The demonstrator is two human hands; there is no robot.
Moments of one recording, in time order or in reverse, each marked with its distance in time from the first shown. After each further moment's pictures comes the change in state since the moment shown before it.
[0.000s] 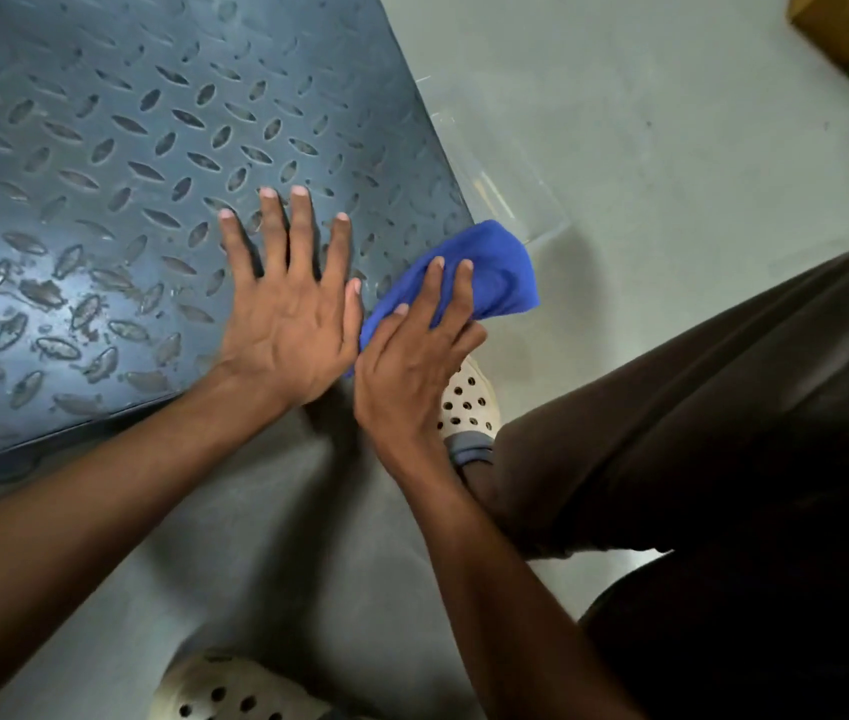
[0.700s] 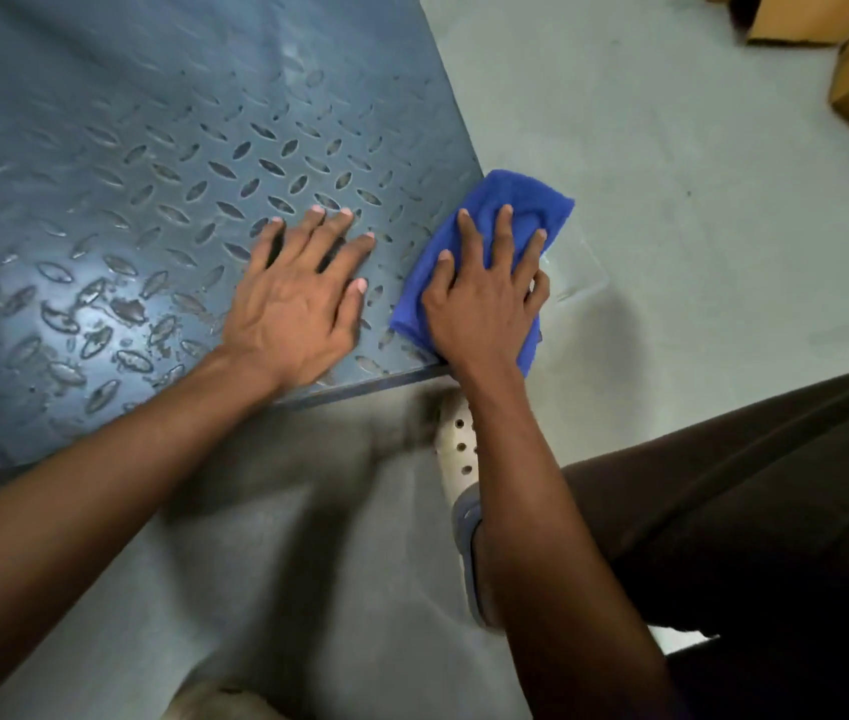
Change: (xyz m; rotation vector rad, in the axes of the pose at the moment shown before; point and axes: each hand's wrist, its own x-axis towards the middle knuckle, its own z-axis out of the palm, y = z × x) left_hand 0.018 -0.053 -0.013 -0.161 0.090 0.035; right_hand 0.099 -0.011 0.013 -0.230 -0.227 -0.118
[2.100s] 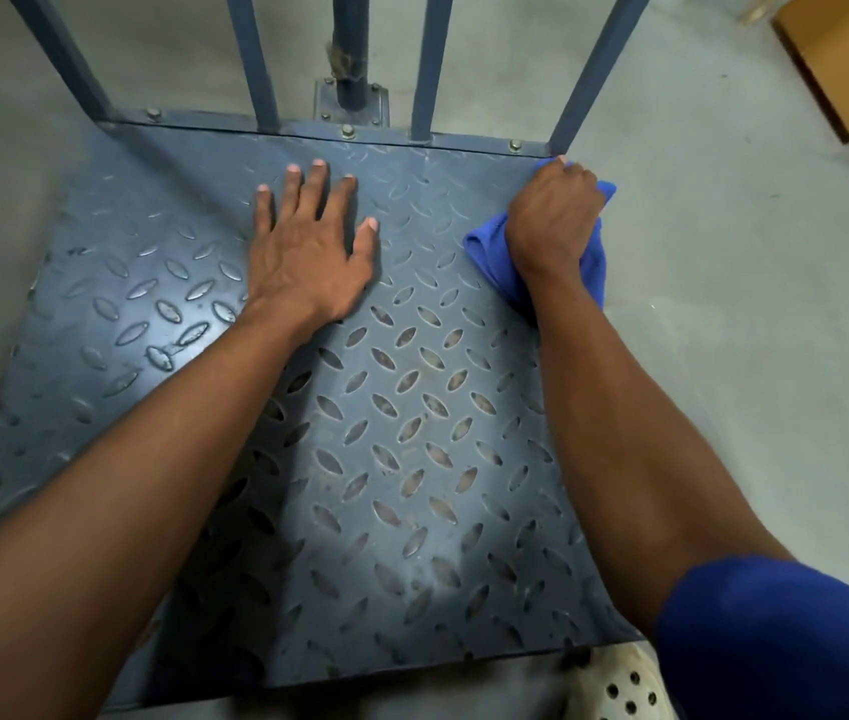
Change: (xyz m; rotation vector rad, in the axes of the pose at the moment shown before) left_hand 0.170 -0.160 -0.013 0.058 -0.024 -0.528; right_hand 0.304 -0.150 0.086 -0.209 0.143 -0.243
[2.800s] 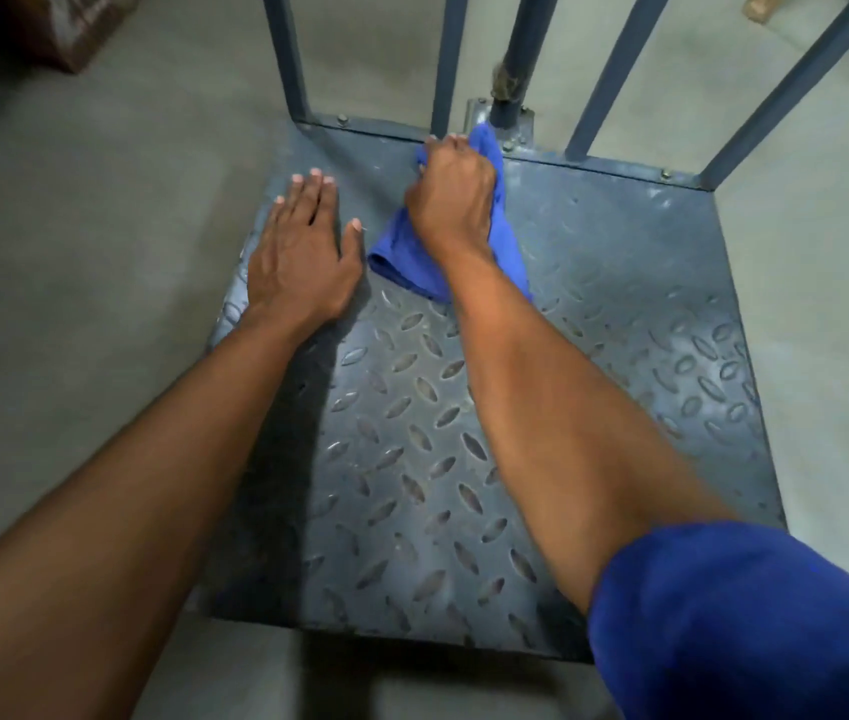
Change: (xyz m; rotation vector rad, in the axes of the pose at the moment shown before) left_hand -0.048 -0.130 -0.031 -0.087 0.095 -0.213; right_hand -0.083 -0.224 -0.066 0.417 -0.074 -0.408
